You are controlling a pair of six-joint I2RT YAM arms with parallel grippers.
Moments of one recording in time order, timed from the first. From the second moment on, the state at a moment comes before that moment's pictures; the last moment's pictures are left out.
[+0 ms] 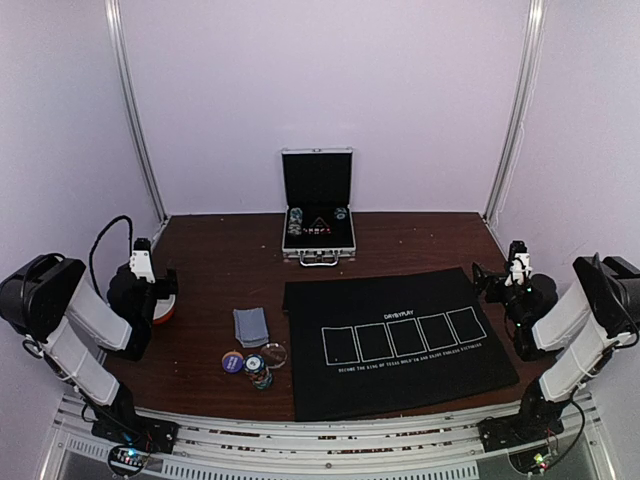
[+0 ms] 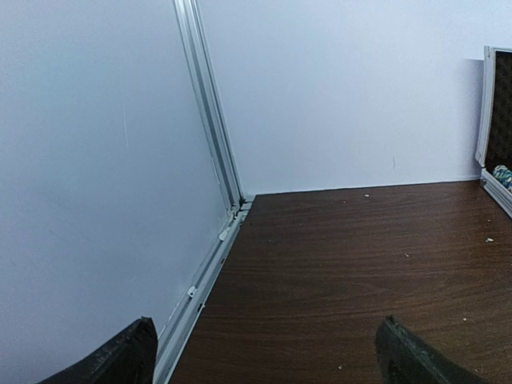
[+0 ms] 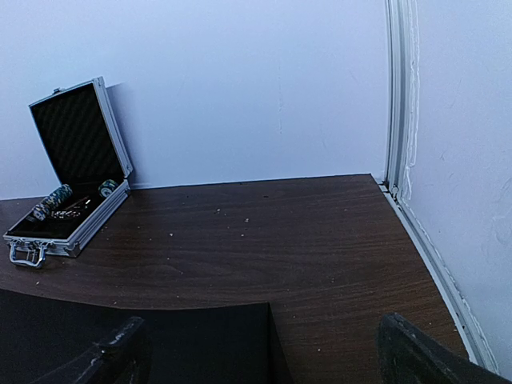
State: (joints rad) left arm -0.11 1.59 0.21 1.36 -0.32 0.15; right arm -0.06 1.58 0.16 1.37 -0.14 0.11
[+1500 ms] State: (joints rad) left arm -0.55 1.32 1.07 -0.64 -0.29 -0.27; right arm 0.30 1.19 0.98 0.01 -0.17 0.32
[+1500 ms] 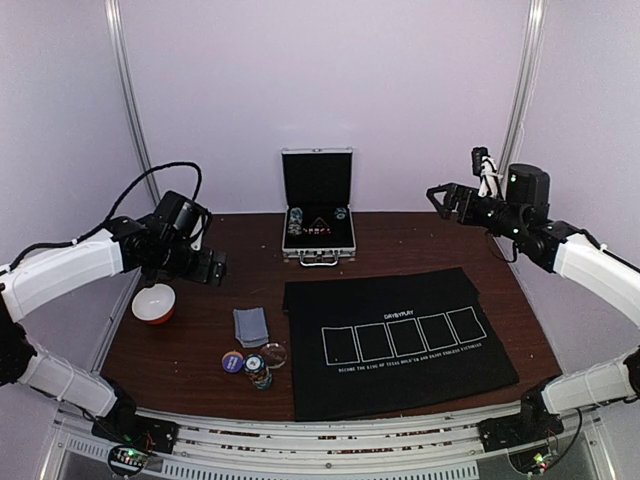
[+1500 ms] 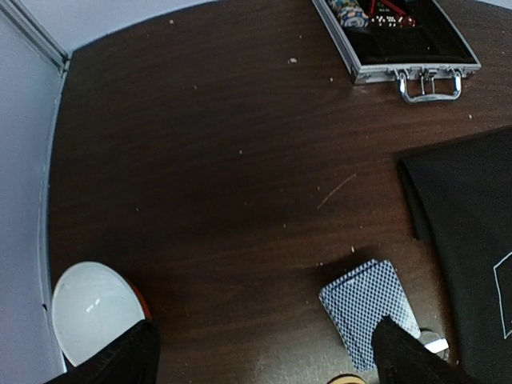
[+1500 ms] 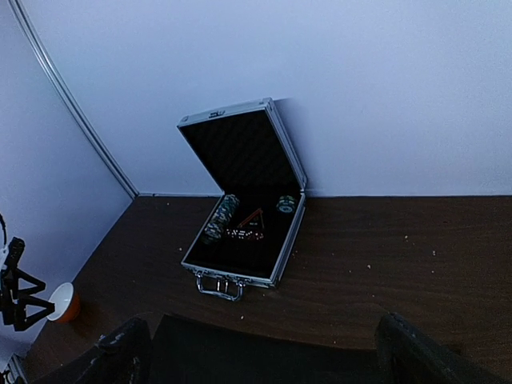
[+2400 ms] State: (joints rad) left arm -0.82 1.50 0.77 -0.68 -0.12 -0.39; right arm 0.36 1.21 0.97 -0.08 -0.10 0.28
